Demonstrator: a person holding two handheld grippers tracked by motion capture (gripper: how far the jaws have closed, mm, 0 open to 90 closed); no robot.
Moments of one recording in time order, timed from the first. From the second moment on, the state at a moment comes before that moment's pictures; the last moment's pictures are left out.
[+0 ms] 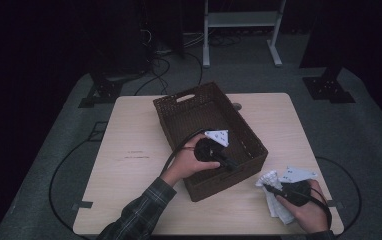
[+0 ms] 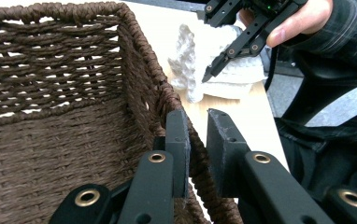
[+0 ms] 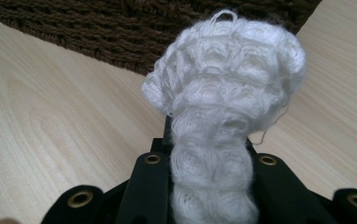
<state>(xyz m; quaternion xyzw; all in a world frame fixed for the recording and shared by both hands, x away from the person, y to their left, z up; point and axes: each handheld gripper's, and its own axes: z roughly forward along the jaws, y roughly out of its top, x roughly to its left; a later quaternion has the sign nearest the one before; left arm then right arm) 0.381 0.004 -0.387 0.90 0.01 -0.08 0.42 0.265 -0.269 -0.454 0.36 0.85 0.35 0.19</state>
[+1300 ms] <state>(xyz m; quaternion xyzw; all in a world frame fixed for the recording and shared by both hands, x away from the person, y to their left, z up) 0.382 0.007 -0.390 0.90 0.01 -0.08 0.44 0.307 -0.258 -0.415 0.37 0.83 0.36 0.19</state>
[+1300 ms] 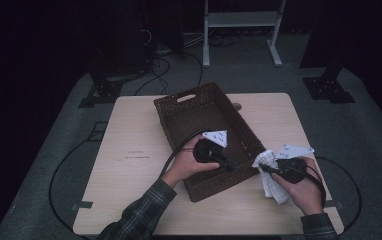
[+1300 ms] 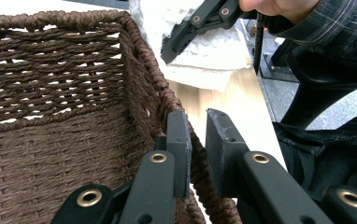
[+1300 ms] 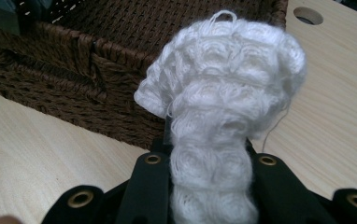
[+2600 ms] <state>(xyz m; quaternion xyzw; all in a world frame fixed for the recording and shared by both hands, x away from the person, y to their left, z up) 0.382 0.006 -0.390 0.90 0.01 -0.08 0.44 0.322 -0.251 -0.461 0.38 0.86 0.32 0.15</state>
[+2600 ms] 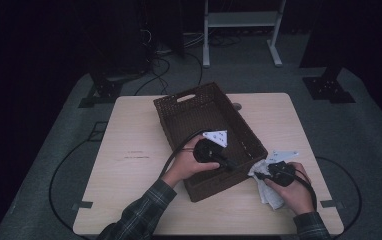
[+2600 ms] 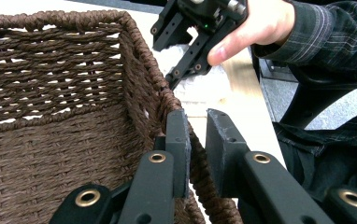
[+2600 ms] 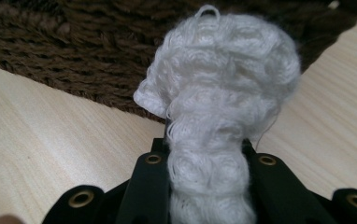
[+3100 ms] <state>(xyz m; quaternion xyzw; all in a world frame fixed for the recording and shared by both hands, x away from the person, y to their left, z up) 0.381 0.006 -0.390 0.90 0.01 -0.08 0.44 0.322 -0.246 -0.472 0.38 0.87 0.30 0.15</state>
